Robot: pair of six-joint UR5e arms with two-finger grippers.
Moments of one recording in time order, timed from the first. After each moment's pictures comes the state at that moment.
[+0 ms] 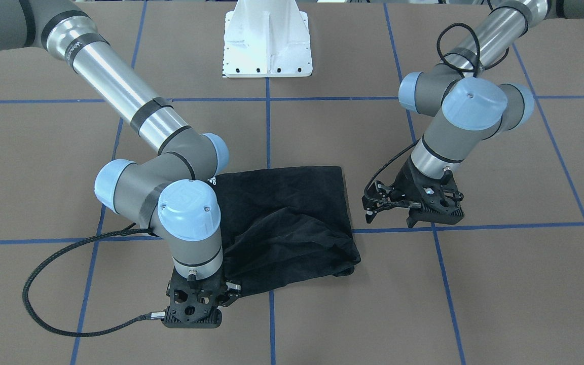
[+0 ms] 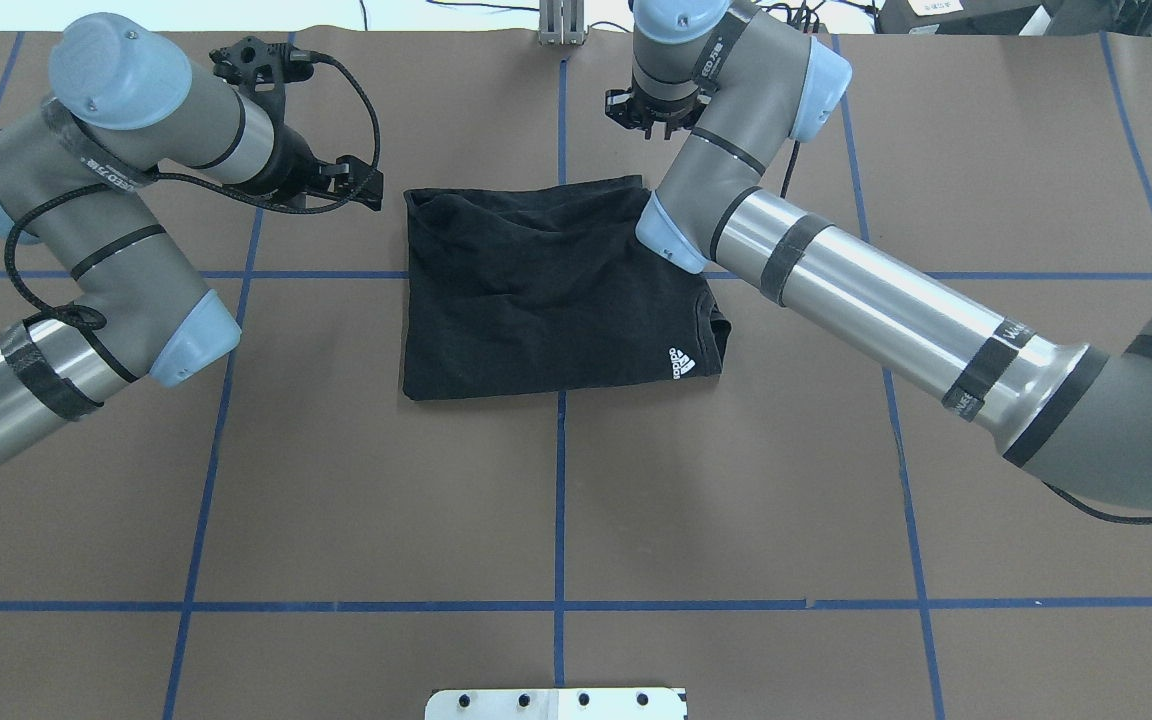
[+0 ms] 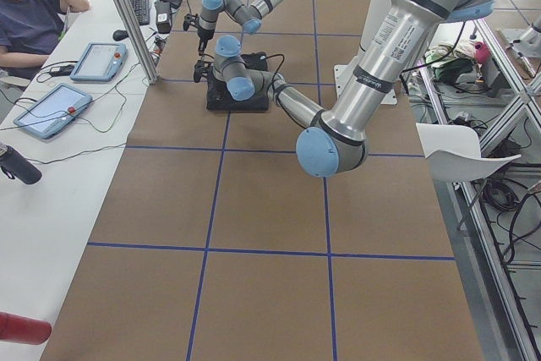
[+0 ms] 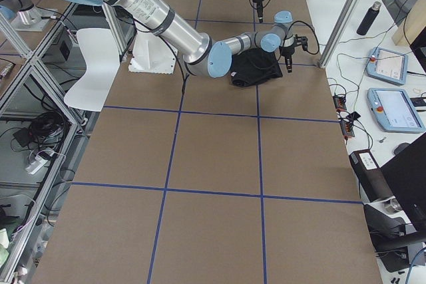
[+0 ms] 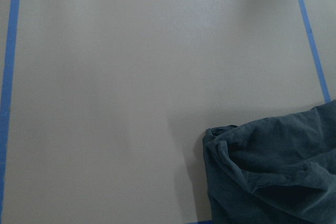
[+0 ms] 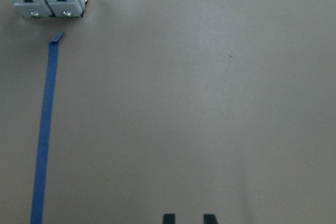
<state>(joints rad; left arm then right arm) -0.86 -2.13 -1.51 -2.05 -2.01 -1.01 0.83 -0.49 0.80 -1.13 1.84 1.03</state>
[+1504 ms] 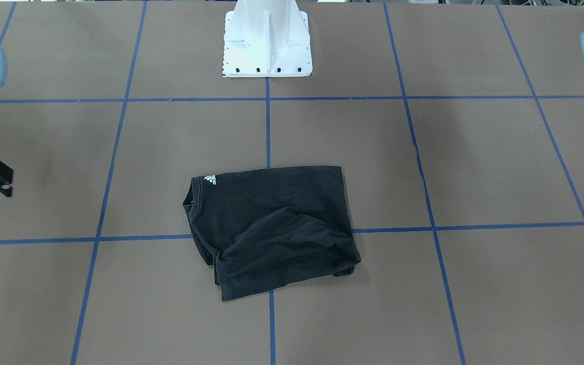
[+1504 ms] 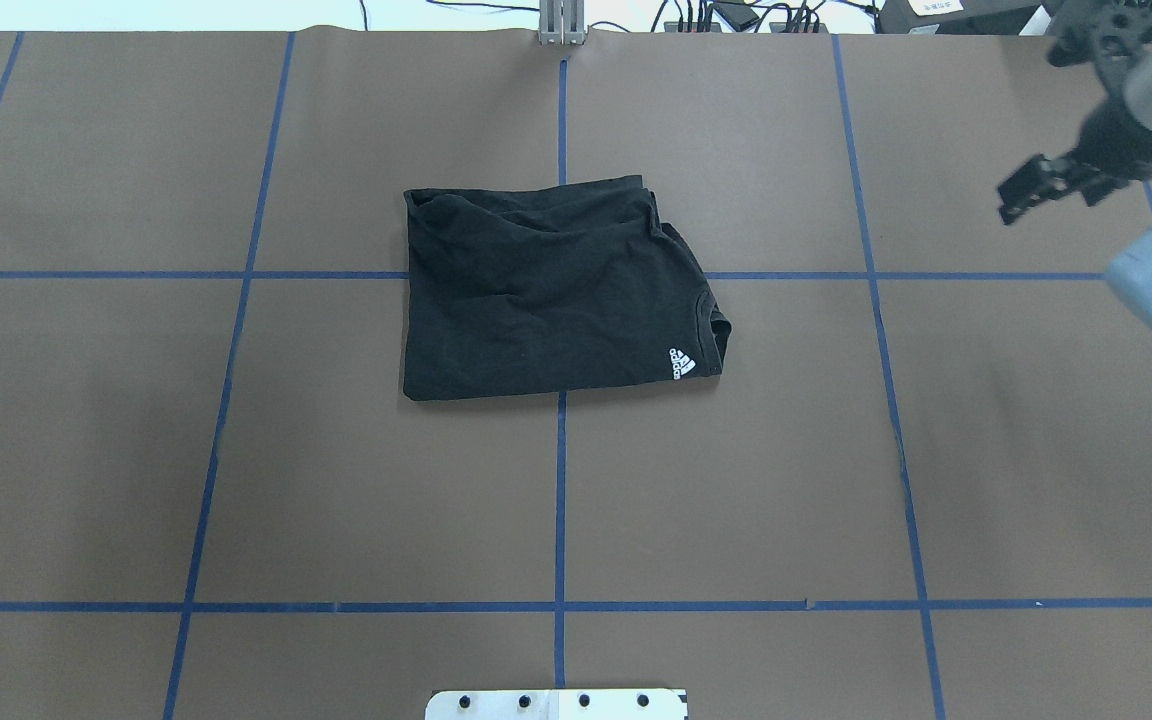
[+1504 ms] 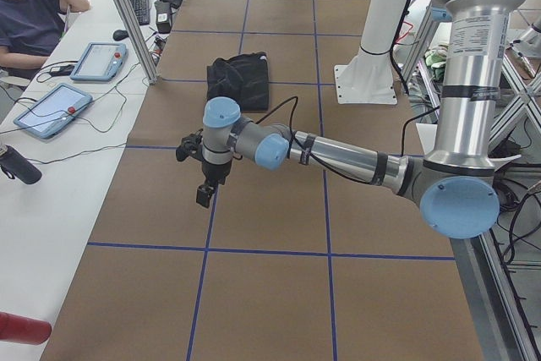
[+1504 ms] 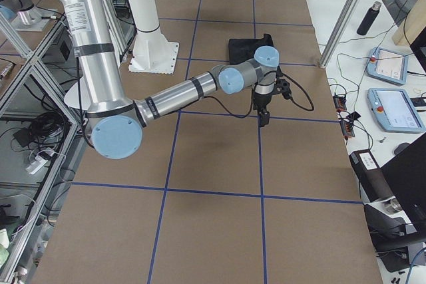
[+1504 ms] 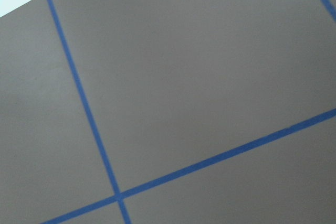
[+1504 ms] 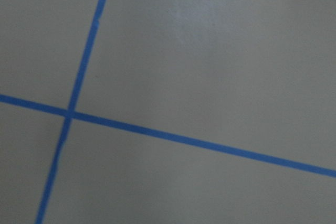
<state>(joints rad) -1.41 -1.56 -1.75 -1.72 -2.17 -0.05 1.22 -1.42 1.80 -1.59 2.21 0.26</state>
